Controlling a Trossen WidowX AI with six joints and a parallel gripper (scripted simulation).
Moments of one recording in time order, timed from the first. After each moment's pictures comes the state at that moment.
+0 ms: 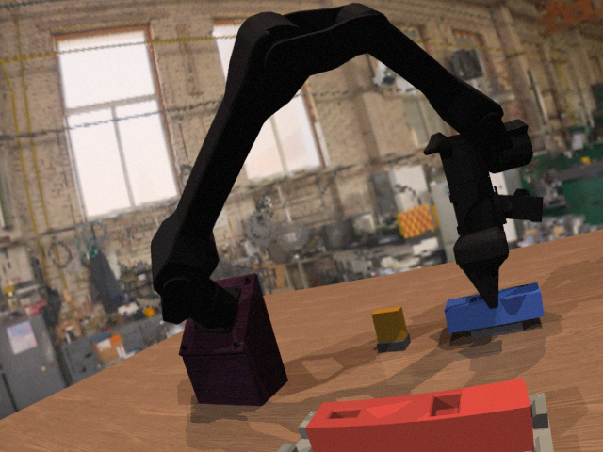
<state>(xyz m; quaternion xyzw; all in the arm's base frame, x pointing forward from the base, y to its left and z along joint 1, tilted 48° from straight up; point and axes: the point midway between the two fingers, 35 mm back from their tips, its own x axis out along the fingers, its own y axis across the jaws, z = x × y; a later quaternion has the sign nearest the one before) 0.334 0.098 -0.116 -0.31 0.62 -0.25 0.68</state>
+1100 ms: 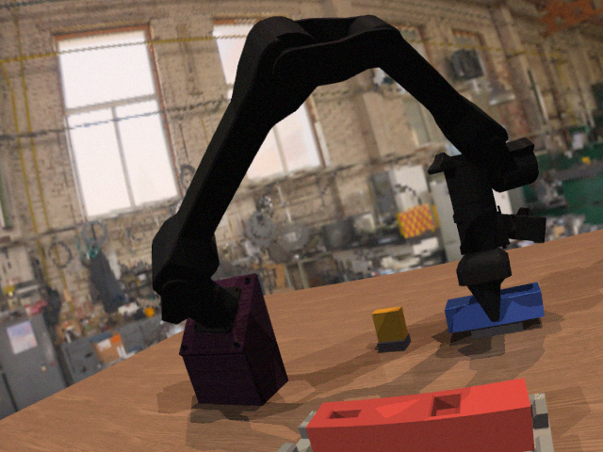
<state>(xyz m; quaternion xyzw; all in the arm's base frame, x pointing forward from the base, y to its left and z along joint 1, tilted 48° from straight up) 0.334 0.078 -0.132 -0.31 0.62 -0.25 0.67</state>
